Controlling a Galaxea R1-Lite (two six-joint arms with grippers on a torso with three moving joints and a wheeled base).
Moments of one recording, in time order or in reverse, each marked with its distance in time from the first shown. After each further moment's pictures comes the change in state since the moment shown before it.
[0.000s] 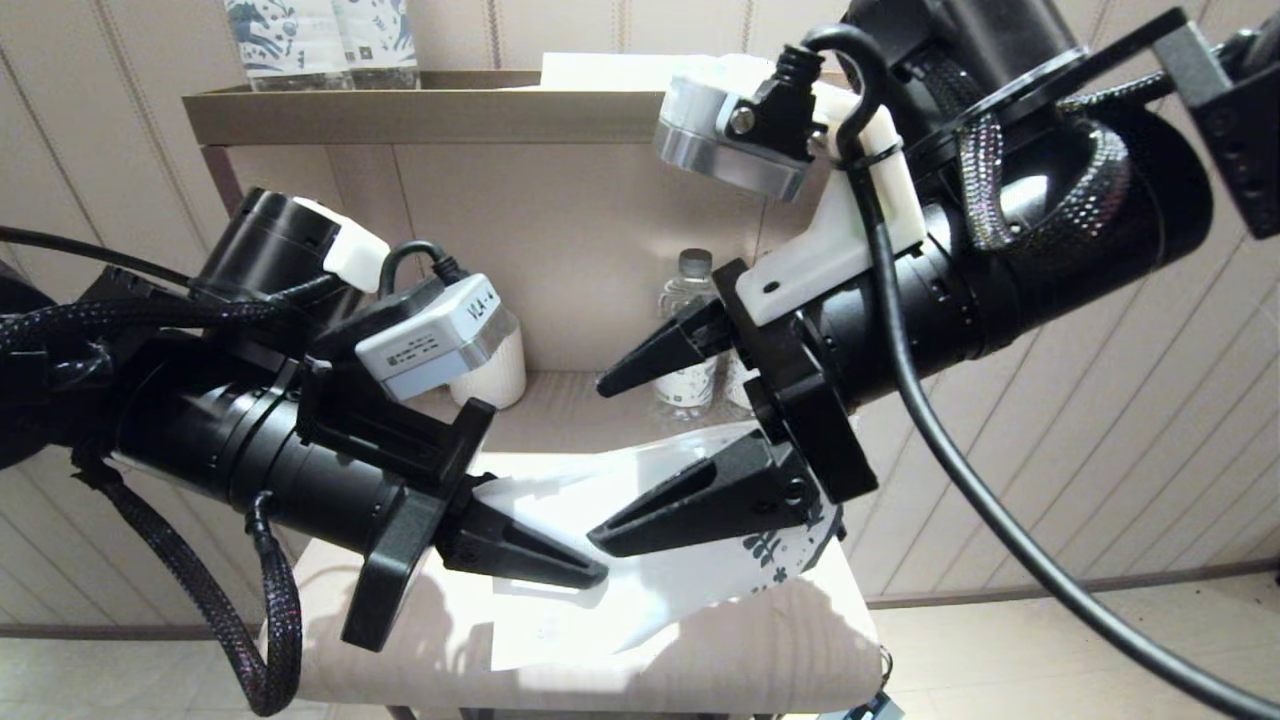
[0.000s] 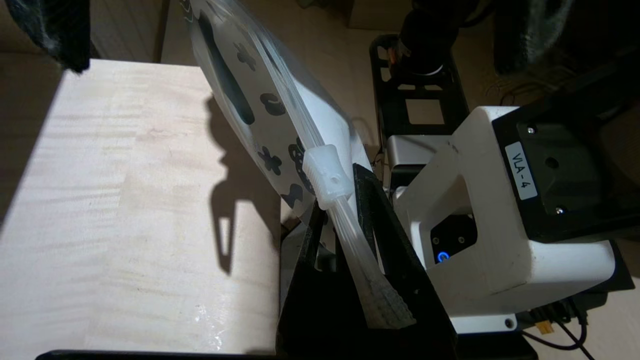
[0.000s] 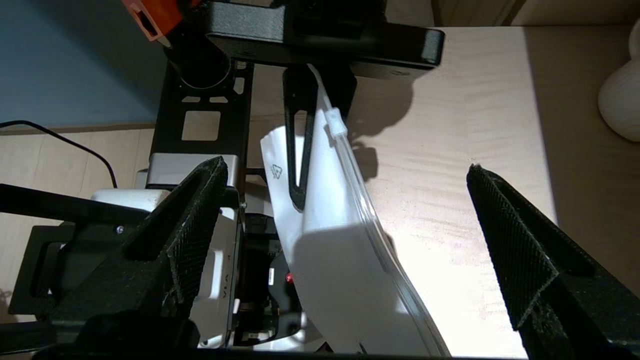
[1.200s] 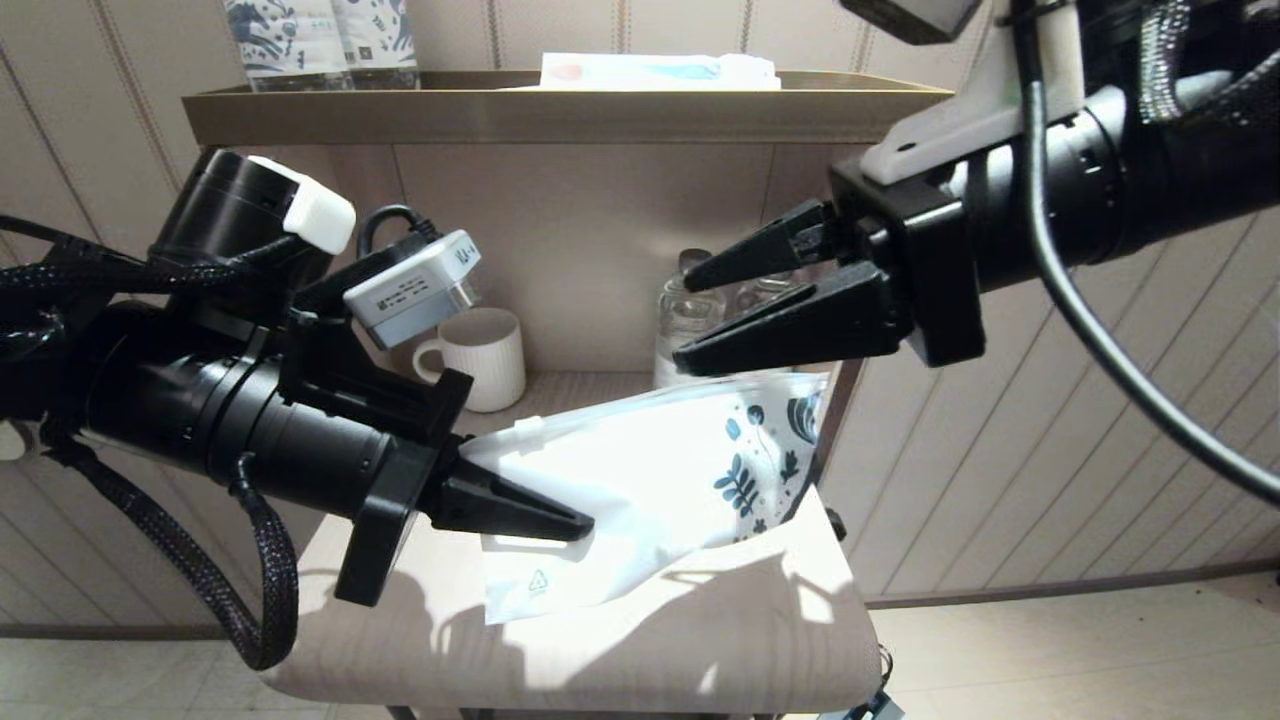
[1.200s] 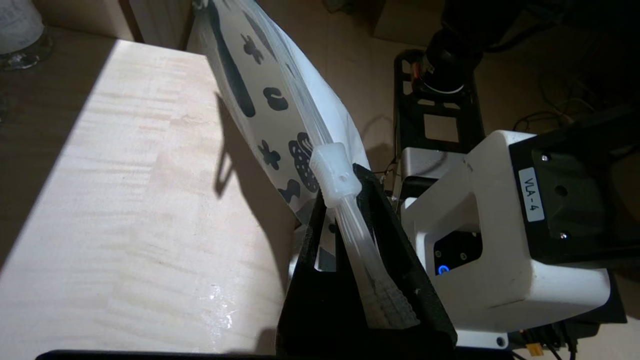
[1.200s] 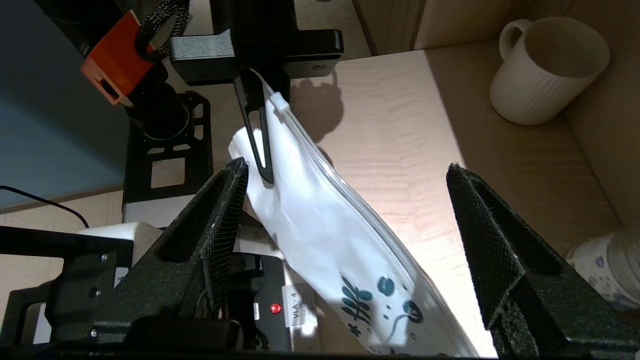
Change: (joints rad) left arm 0.027 -0.015 -0.032 -0.010 0.037 -0.119; right arm -0.108 -0.078 -0.001 -0.077 0.002 0.116
